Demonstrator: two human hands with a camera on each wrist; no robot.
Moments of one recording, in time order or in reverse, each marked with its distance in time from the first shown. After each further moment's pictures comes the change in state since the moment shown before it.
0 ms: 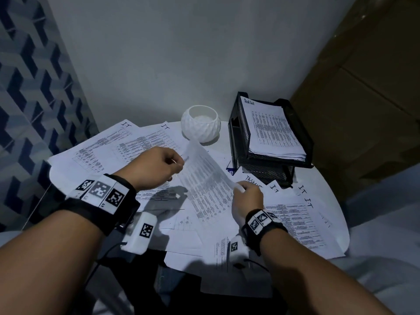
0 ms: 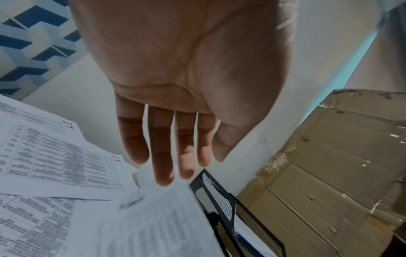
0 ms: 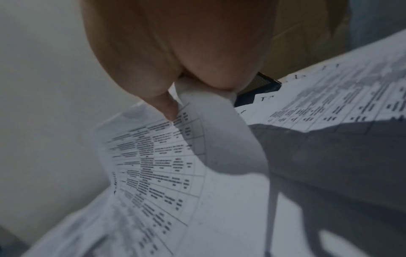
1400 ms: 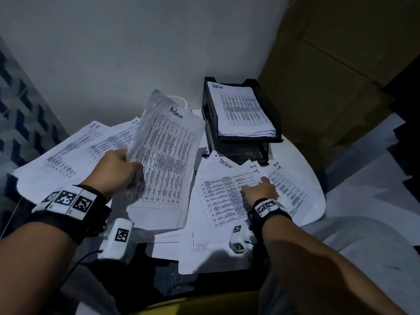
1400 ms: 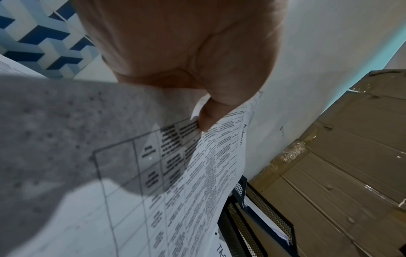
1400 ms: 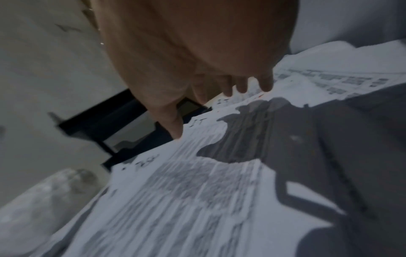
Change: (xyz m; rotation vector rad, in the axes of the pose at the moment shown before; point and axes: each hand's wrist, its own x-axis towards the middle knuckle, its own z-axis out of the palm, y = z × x) left_hand 0.000 -0.019 0.028 -0.081 0.209 -0.135; right_hand 0.014 0.070 -0.083 -0.234 0.126 0.374
